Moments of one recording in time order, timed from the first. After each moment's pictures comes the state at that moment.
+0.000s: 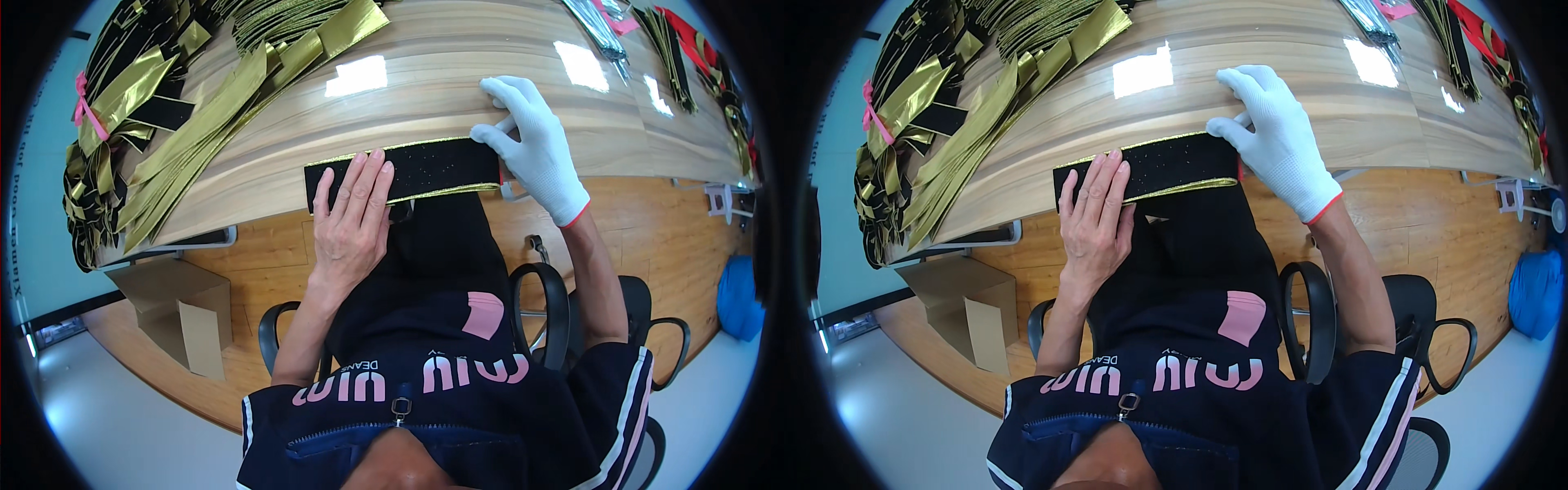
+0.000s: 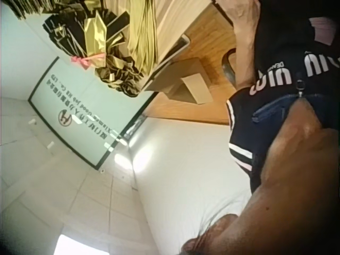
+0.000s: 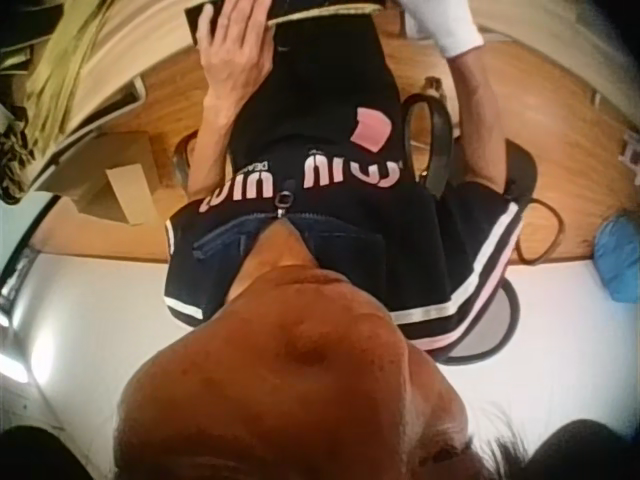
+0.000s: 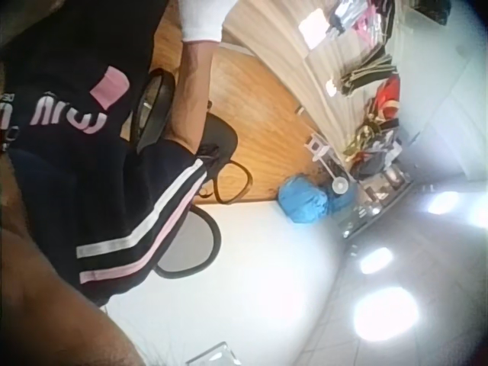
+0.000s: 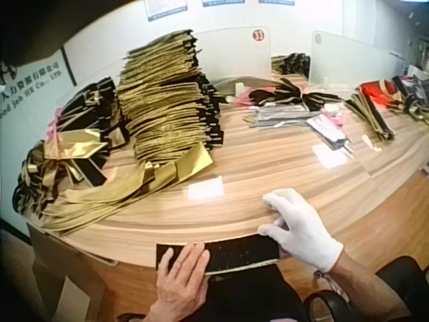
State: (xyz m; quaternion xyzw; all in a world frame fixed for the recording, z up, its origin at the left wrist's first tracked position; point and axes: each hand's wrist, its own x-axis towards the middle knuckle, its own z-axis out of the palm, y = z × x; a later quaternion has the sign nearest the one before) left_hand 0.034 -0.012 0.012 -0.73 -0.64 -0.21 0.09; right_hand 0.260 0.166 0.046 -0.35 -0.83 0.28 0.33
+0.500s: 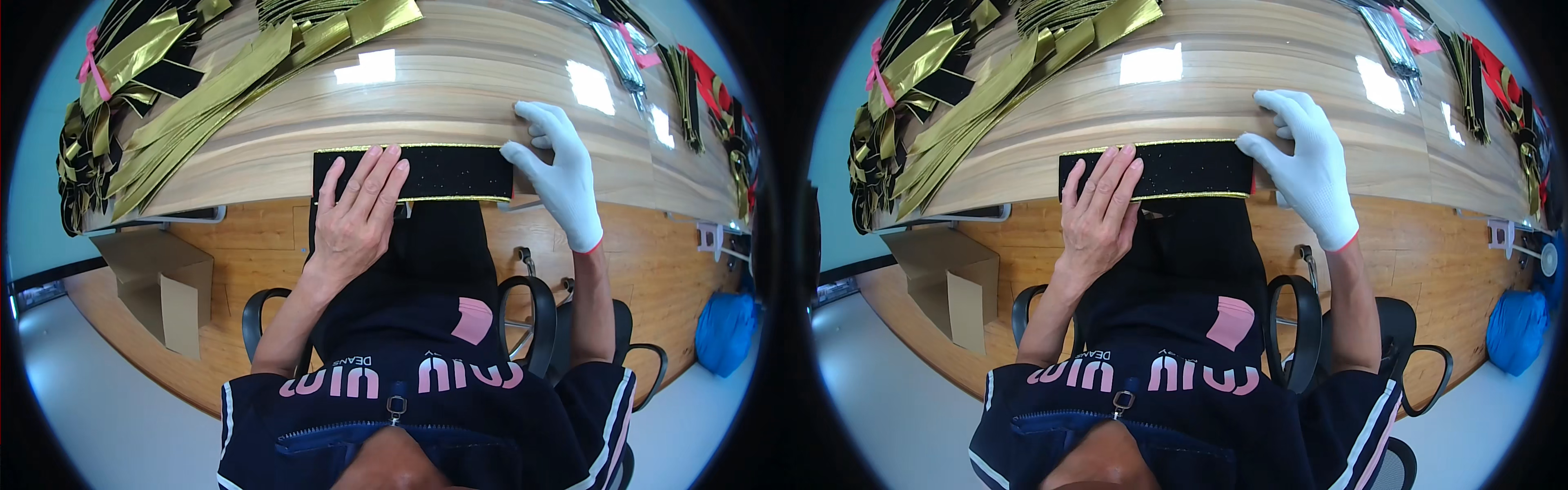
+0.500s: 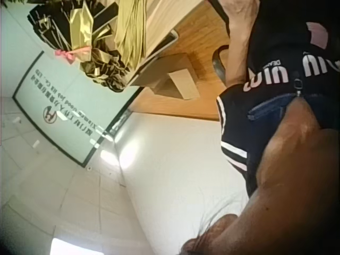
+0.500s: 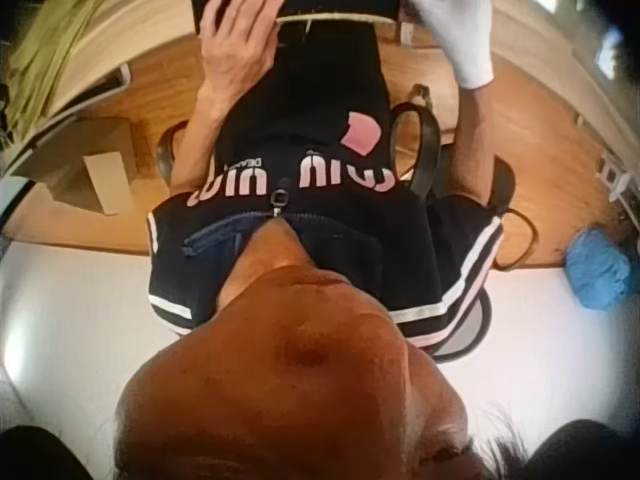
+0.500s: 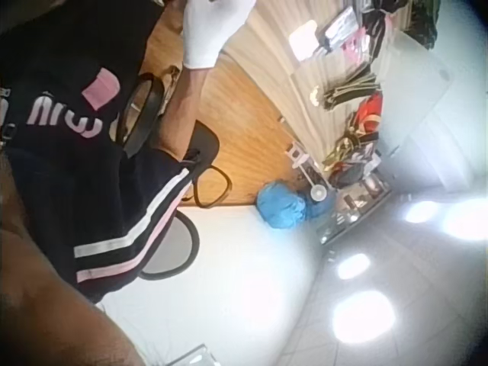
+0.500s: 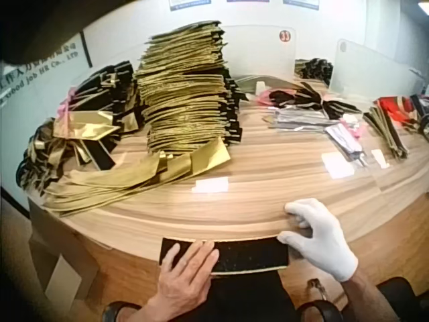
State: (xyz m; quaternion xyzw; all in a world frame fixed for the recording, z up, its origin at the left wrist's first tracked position) left_hand 0.030 -0.011 0.007 -0.73 -0.63 -0.21 0.11; right_hand 0.272 0.163 0.052 -0.37 -0.83 0.26 0.32
